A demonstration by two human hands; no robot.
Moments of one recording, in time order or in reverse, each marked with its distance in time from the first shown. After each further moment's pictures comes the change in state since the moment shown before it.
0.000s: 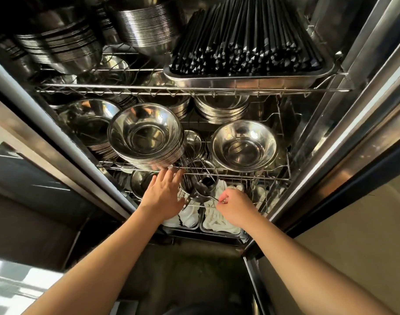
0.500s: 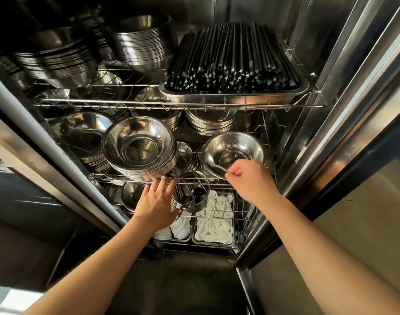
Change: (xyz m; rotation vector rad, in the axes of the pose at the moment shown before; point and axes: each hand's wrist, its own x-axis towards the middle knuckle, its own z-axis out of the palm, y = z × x) left_hand 0.000 -0.003 0.005 0.062 0.033 0.025; right_hand -0.021 -0.039 -0.101 -0.152 0.393 -0.210
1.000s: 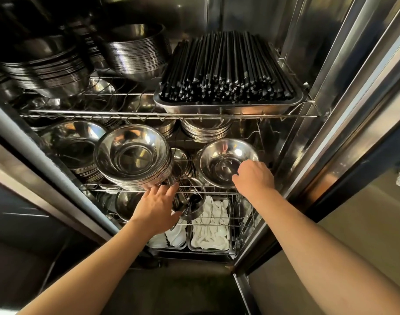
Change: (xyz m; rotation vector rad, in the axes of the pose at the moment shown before) left_hand 0.014 0.005 -0.020 -0.012 -0.017 0.068; right_hand 0.036 0.009 0.004 -0.385 0.053 0.240
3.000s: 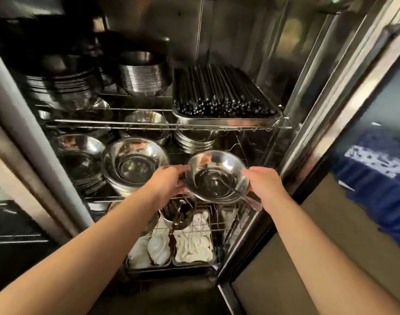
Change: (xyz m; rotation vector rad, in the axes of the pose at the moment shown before) left_hand -0.005 0.008 -0.124 -1.853 -0.201 -0.267; right_hand -0.063 -0.004 -0.051 1.079 0.080 0.439
